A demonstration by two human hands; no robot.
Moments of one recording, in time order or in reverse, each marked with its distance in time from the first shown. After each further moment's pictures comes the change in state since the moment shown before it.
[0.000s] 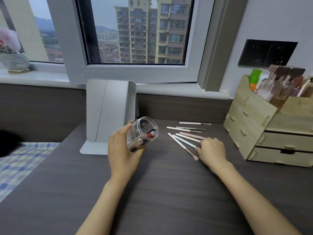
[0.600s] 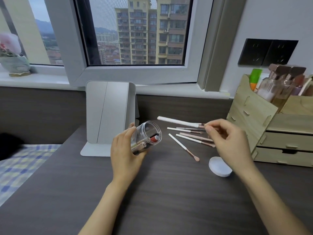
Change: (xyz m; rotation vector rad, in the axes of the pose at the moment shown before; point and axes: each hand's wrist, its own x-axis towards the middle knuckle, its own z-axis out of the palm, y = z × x) left_hand -0.003 0.001 0.004 0.015 -0.046 0.061; right_hand -0.055 0.000 -0.081 0.997 0.424 -0.180
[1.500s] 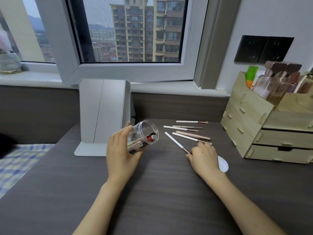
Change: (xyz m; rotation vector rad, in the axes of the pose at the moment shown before) left_hand 0.000 -0.006 0.005 0.038 -0.038 0.022; right_hand -0.008 0.079 0.062 -1.006 -0.450 0.098
